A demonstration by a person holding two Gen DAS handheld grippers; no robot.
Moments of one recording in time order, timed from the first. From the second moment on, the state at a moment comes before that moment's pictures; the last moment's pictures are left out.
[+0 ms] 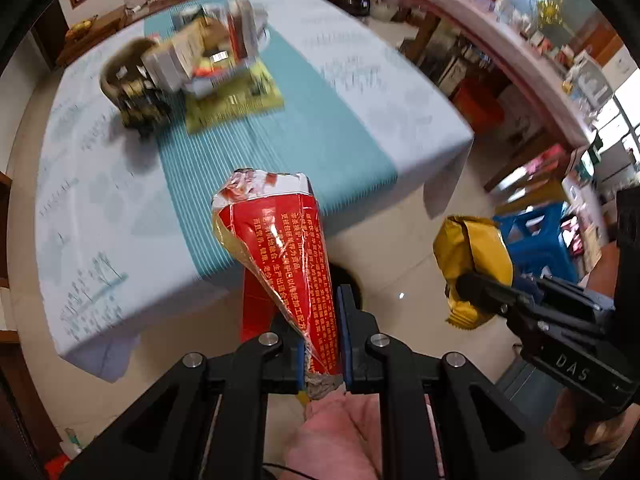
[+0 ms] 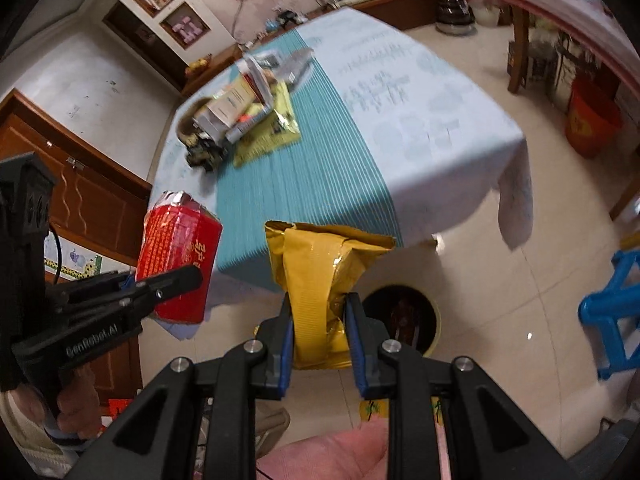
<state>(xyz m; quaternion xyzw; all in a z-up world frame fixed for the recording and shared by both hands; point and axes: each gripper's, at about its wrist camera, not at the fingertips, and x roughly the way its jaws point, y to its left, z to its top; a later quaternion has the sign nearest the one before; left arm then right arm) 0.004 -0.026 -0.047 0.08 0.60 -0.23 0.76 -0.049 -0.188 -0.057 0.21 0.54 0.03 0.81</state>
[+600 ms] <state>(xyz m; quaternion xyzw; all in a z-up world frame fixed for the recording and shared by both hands) -0.017 -0.087 -0.290 0.10 0.65 -0.21 0.72 -0.055 -0.225 -0.281 0.24 0.58 0.00 0.78</state>
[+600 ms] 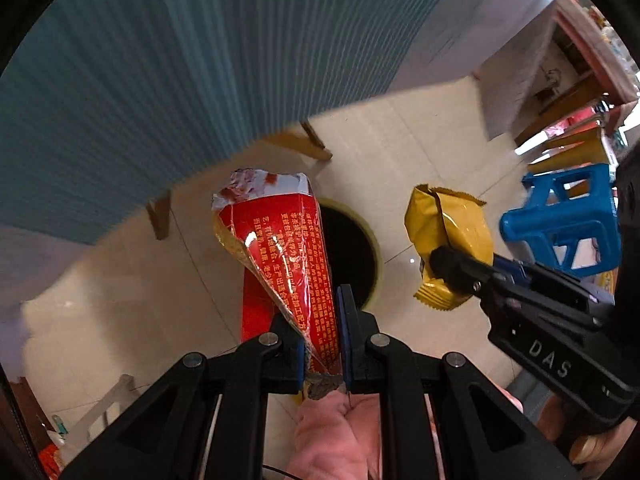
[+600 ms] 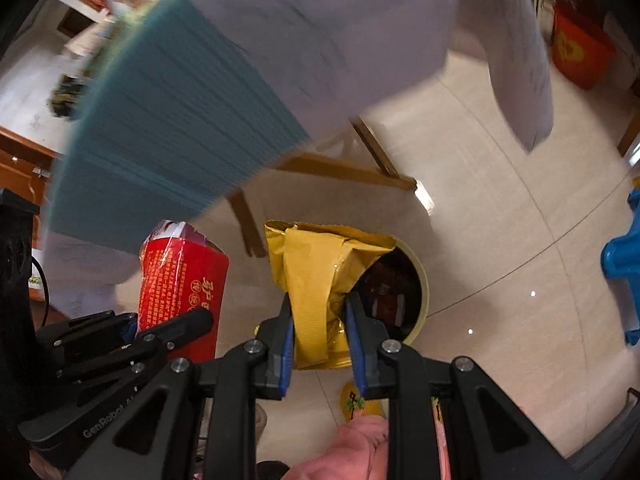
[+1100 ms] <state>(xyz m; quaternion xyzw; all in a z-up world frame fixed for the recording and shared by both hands) -0.005 -0.107 -0.426 0.11 0.67 -0.19 0.71 -0.066 -0.240 -0.420 0.26 0.60 -0.03 0.76</state>
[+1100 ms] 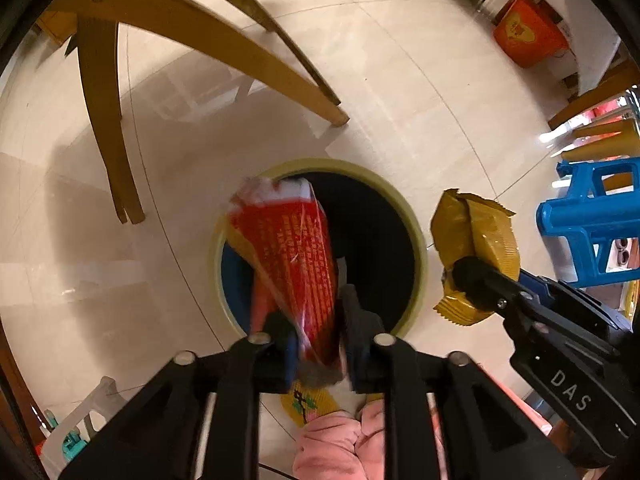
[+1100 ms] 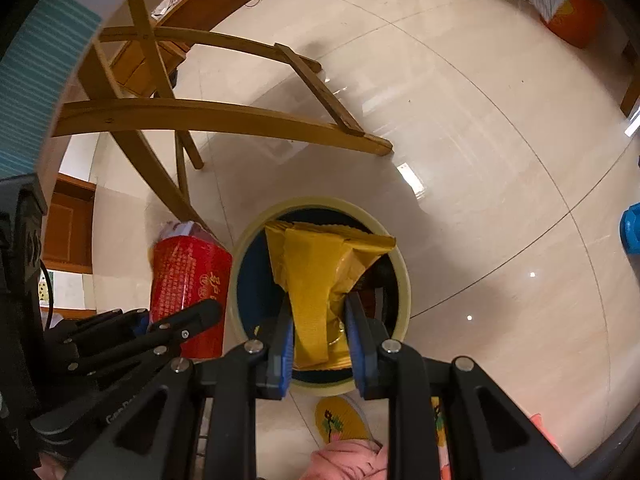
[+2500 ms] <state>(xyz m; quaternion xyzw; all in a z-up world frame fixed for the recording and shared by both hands) -0.004 -0.034 -0.394 0.08 0.60 -0.04 0.80 -0.007 -0.190 -0.446 0.20 0.62 0.01 0.76</state>
